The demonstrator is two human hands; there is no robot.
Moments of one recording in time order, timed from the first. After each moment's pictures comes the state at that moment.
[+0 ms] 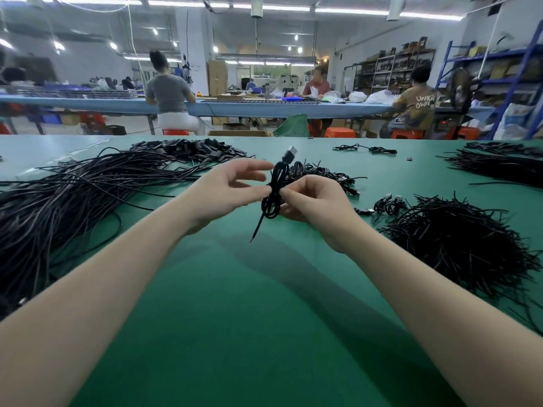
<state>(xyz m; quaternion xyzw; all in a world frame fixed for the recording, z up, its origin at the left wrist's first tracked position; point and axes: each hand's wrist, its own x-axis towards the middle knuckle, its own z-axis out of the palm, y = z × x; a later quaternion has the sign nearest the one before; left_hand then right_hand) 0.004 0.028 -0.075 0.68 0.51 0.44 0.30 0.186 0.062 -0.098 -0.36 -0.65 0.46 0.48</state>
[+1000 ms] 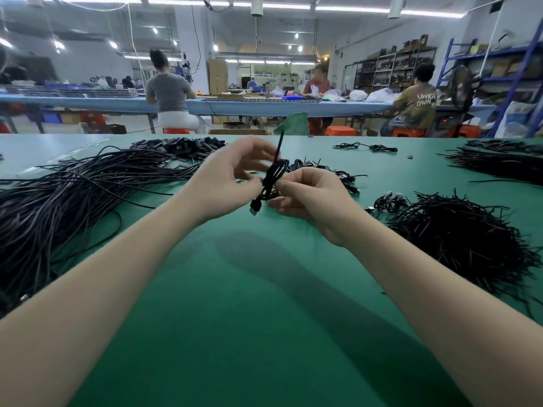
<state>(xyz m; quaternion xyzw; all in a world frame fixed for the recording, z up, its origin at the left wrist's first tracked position) 0.017 0.017 -0.064 0.75 0.45 0.47 0.14 0.181 0.055 -0.087 -0.32 -0.61 0.55 0.47</state>
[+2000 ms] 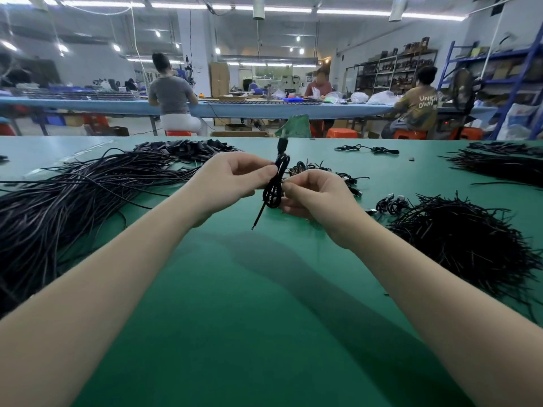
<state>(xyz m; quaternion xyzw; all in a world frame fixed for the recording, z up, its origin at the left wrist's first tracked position) 0.011 0.021 -0.064 0.68 0.51 0.46 0.26 0.182 0.057 -0.090 -0.33 -0.63 0.51 0.48</state>
